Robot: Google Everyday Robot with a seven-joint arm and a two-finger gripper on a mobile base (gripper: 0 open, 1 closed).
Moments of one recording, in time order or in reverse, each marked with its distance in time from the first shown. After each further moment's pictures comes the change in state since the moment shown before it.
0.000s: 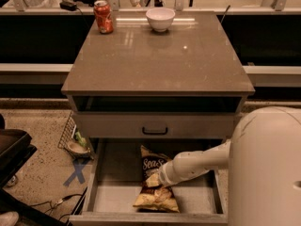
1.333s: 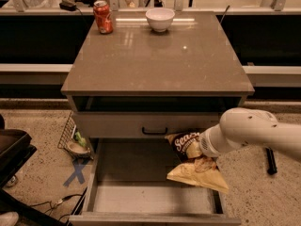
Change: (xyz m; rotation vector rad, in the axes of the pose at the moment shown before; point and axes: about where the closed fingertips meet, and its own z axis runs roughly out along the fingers) arm -0.037 -0.040 -0.255 0.189 -0.040 0.110
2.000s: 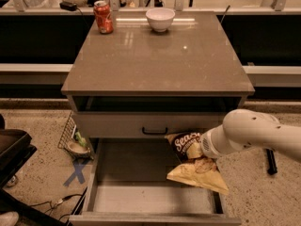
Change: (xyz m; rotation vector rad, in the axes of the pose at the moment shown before) arm 0.004 -0.002 0.001 -0.024 -0.011 0.020
